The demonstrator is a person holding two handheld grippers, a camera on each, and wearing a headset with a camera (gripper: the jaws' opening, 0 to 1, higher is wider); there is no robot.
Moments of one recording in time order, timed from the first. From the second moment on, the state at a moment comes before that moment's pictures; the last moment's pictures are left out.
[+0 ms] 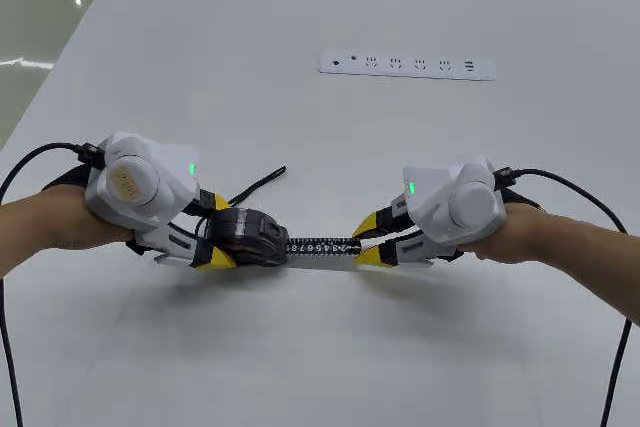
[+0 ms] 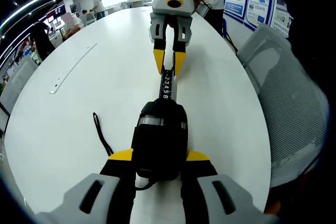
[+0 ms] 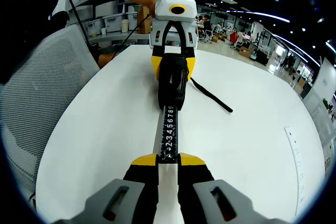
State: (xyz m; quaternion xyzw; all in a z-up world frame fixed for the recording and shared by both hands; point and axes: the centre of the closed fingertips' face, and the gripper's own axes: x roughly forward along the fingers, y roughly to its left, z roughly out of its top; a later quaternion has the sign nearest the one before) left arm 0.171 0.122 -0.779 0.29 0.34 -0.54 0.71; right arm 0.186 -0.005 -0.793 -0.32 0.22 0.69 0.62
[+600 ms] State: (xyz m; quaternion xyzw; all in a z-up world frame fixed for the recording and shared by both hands) left arm 0.172 0.124 -0.781 0.29 0.35 -0.54 0.71; right arm 0.186 -0.011 -0.792 -0.32 0.22 0.69 0.62
